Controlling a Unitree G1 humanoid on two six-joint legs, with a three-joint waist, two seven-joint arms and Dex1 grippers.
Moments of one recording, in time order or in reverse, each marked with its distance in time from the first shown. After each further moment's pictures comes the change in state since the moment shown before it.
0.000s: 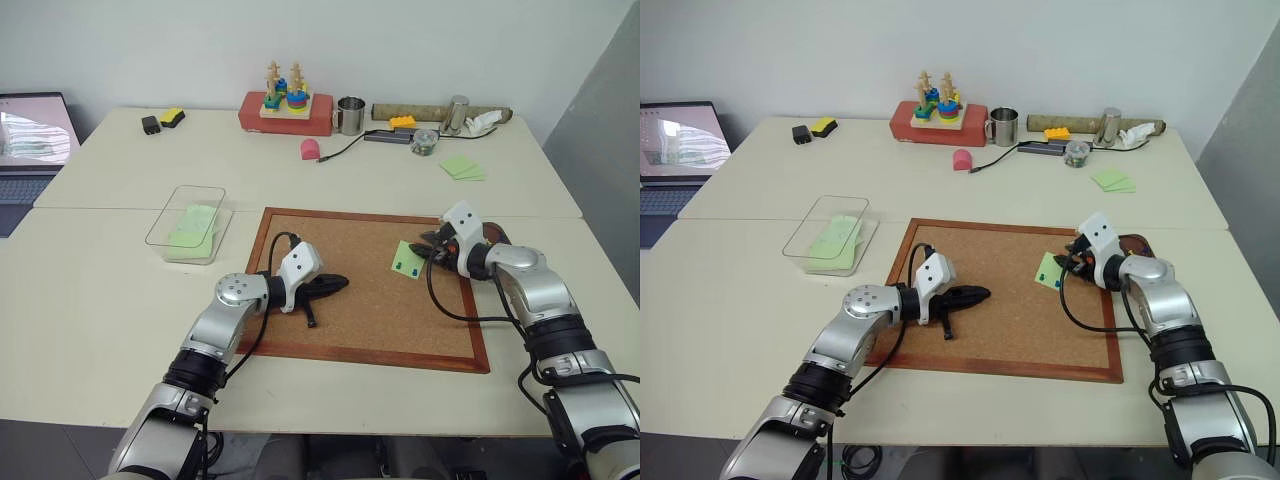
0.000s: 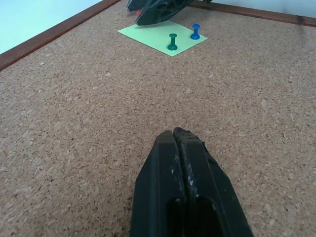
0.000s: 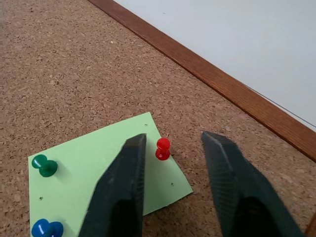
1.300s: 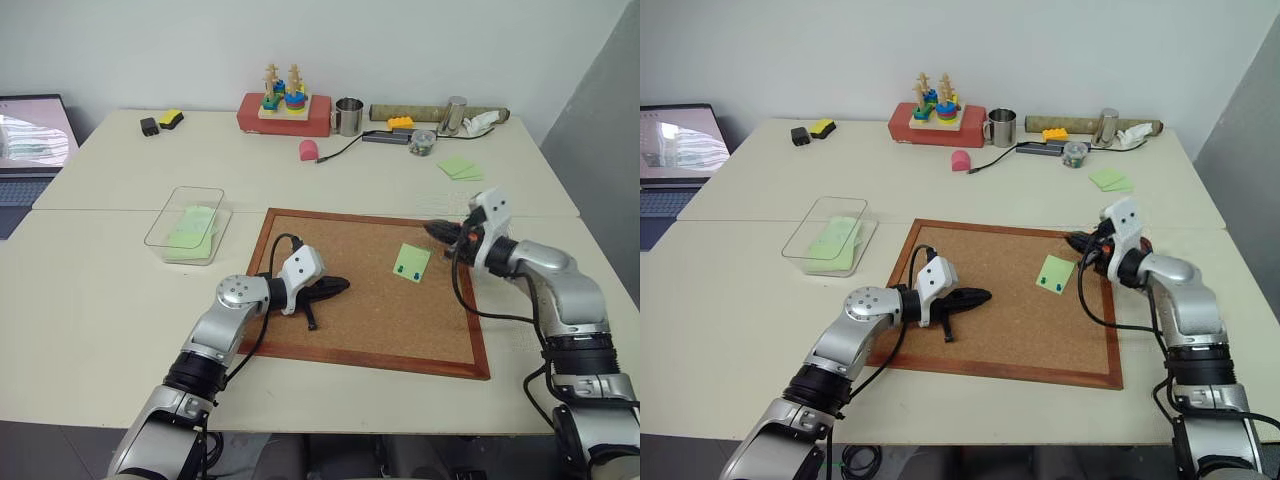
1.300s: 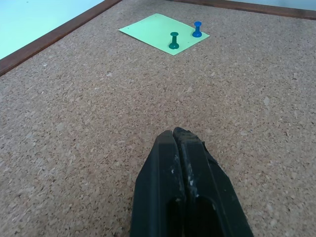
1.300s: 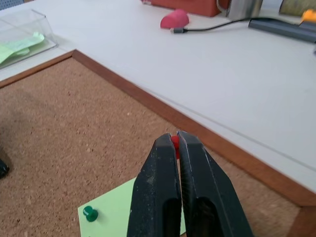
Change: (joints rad) left arm 0.015 0.002 -0.010 -0.010 0.021 -0.017 0.013; right arm 0.102 -0.026 -0.192 -0.326 0.179 0.186 -0.023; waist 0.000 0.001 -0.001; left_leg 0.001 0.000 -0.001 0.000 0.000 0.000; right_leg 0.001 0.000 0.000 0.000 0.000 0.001
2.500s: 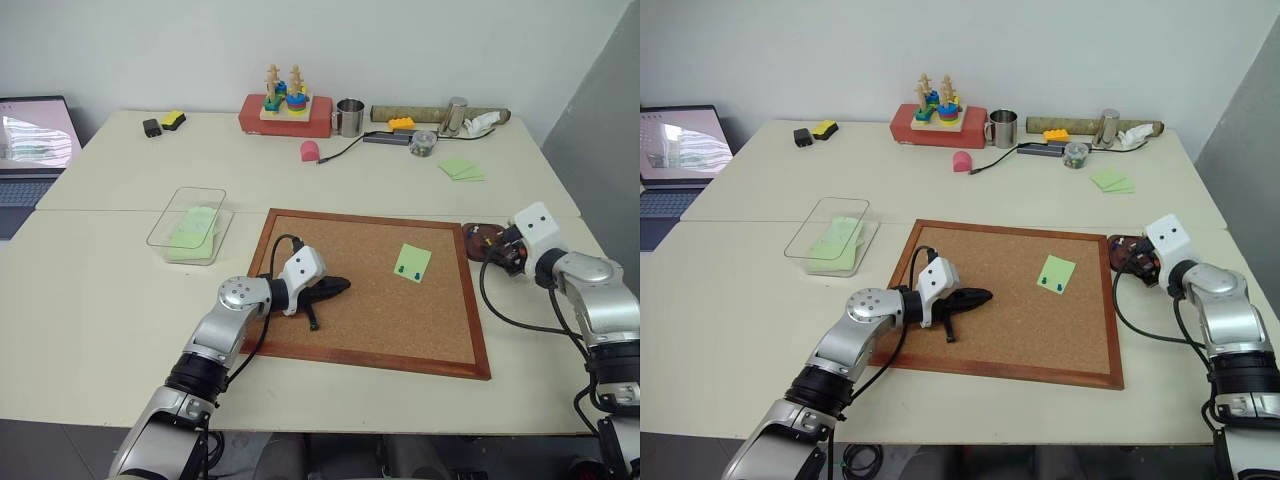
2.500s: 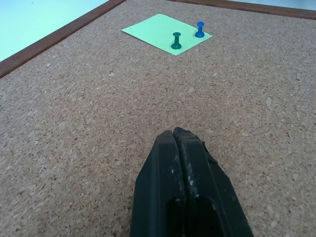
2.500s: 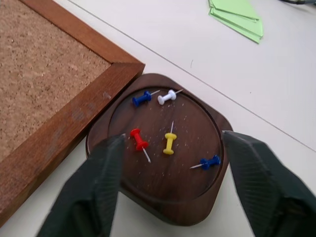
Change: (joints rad) left arm 0.003 -0.007 -0.010 0.003 0.001 -0.007 0.020; right arm 0.062 -0.174 0.034 0.156 -0.281 -0.103 -0.157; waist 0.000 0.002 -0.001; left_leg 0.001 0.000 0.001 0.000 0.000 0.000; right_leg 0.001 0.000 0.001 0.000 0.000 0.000
